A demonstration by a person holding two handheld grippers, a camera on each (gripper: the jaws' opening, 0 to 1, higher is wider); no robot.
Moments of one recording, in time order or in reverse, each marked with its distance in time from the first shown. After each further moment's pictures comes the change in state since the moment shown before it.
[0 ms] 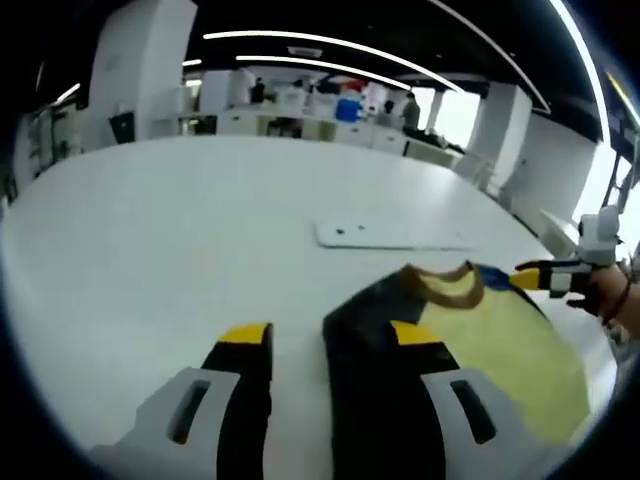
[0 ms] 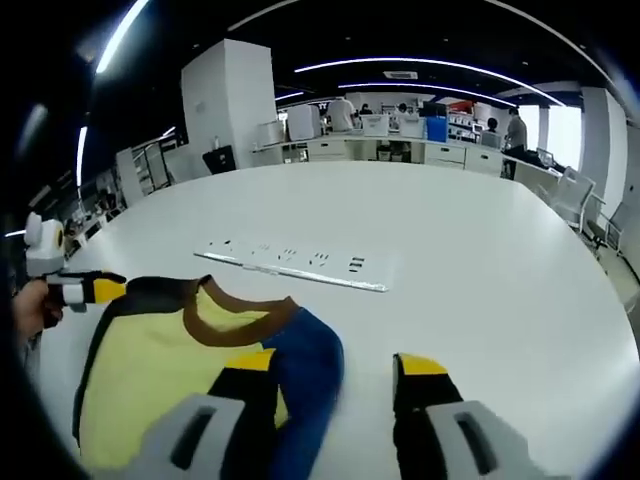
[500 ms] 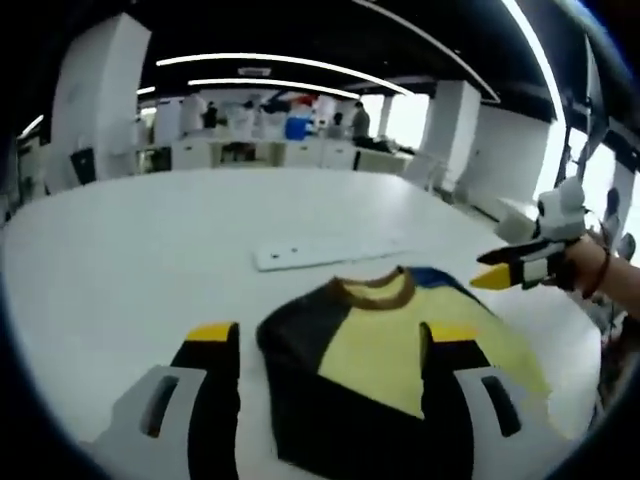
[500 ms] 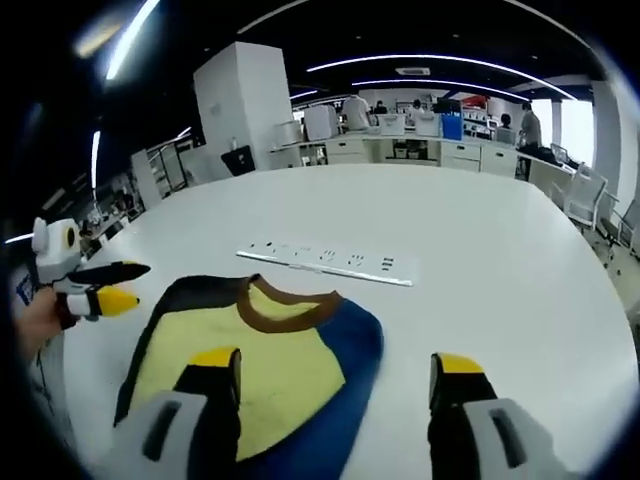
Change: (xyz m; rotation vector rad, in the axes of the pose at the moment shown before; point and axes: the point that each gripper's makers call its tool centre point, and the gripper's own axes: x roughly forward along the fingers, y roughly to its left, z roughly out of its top) left arm -0.046 -0.065 0.015 0.109 -0.064 -0.200; right arm -0.048 0.035 0.003 -0.011 0.016 0.086
